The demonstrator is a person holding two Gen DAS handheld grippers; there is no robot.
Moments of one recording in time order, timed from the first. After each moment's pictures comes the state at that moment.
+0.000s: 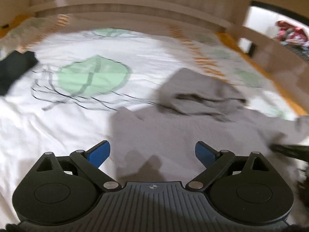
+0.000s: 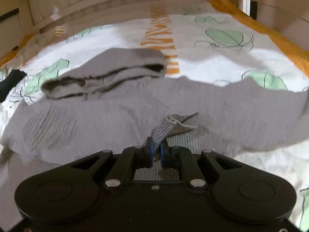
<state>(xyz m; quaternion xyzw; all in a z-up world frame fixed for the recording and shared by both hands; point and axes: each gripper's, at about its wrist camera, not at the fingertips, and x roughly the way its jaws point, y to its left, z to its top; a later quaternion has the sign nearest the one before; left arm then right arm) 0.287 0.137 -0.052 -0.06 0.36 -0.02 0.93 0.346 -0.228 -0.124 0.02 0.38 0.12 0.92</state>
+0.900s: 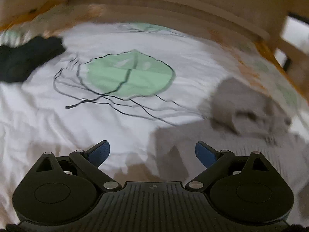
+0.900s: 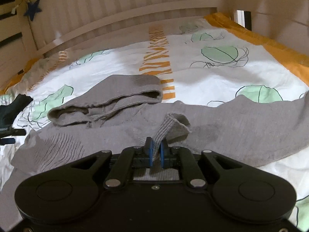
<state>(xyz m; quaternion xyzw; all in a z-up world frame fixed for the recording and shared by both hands) 0.311 0.176 -0.078 -0.08 0.37 0.05 0.92 0.347 -0.253 -0.108 0.07 0.33 0.12 0.93</state>
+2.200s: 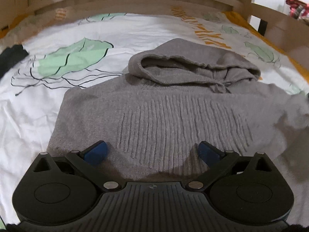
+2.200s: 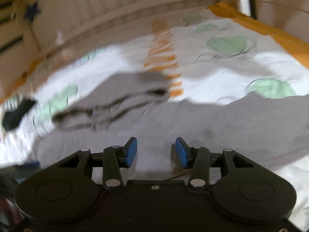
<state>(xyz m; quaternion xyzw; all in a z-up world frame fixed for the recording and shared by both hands) 0.310 0.048 -0.118 -0.02 0.39 0.01 0.92 0.356 -0.270 -0.089 0.12 0.33 0.13 0.93</state>
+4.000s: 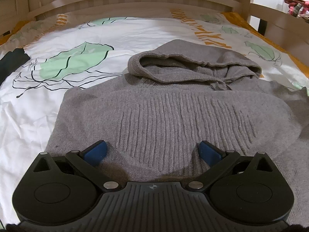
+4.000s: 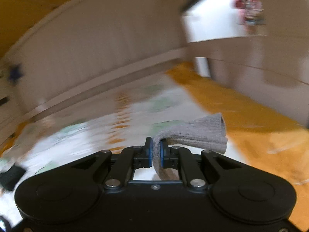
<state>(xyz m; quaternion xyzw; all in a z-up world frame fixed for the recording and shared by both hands) 0.307 0.044 -0.122 -0.01 0.38 0.02 0.93 0.365 -0.384 0.037 0.14 0.20 0.11 0.96</state>
